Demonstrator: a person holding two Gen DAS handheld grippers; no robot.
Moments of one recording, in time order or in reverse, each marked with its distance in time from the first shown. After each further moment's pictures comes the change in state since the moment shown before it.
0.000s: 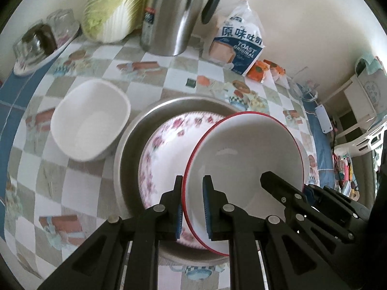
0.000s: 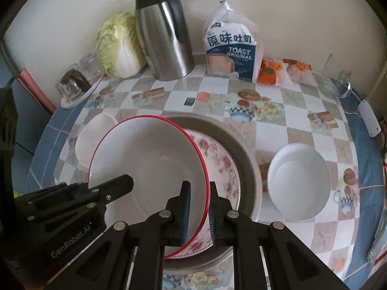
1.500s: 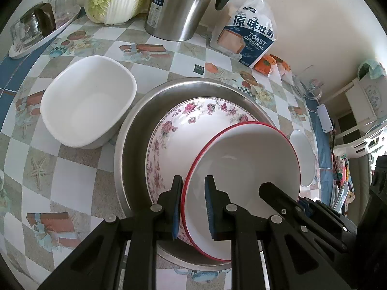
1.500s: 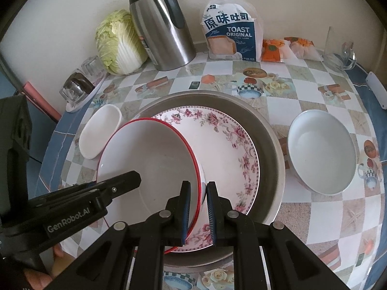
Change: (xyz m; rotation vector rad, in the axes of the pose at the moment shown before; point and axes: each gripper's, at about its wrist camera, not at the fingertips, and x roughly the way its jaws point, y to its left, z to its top) left arm 0.024 0.019 -0.008 -0.031 0.036 -0.049; right arm 0.021 -0.006 -0.025 0.095 -0.003 0.084
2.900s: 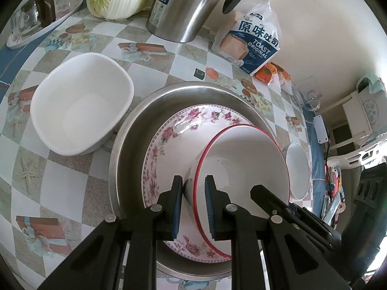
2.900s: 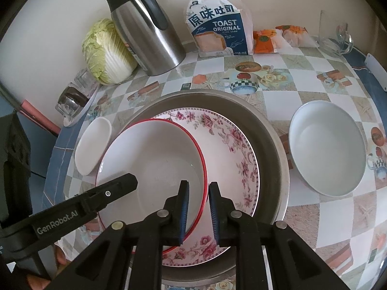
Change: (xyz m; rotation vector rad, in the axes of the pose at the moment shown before) left arm 0.008 0.009 0.011 -0.059 -0.003 -0.056; right arm 0.016 -0.015 0.007 0.093 -0.003 0.034
